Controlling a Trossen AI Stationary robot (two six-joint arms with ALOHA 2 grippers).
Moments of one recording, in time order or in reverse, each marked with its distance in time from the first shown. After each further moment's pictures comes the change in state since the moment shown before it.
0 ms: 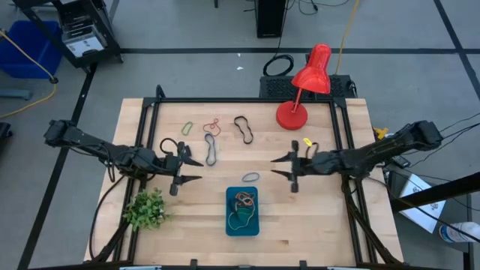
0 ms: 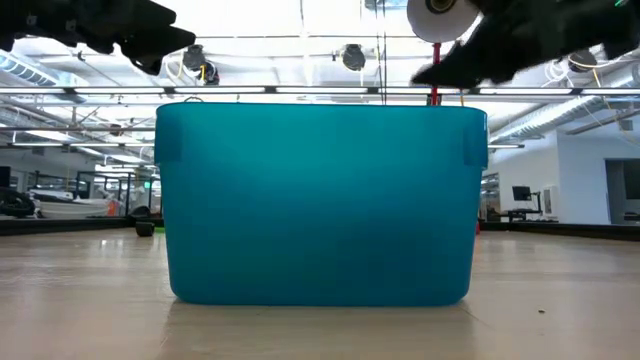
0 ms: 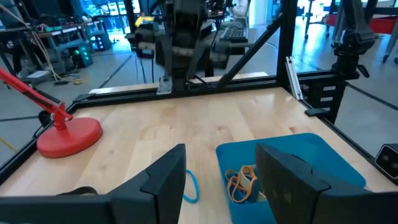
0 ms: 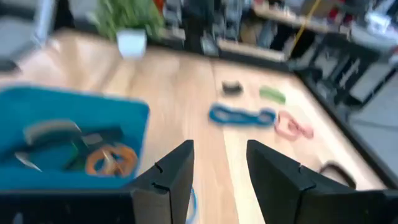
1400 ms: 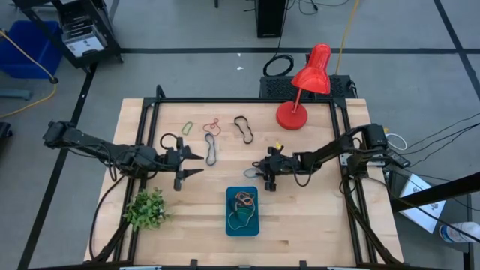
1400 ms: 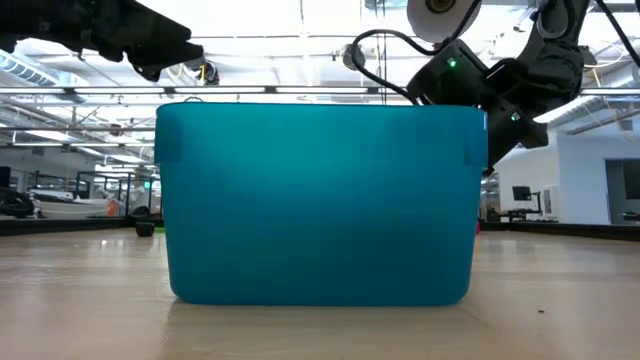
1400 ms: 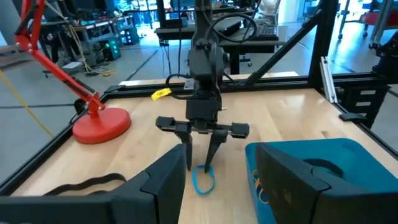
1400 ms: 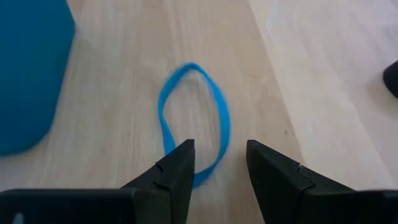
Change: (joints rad) left arm 0.040 0.000 0.000 -0.008 -0.078 -0.020; right arm -0.196 0.705 0.147 0.127 -0.172 0.162
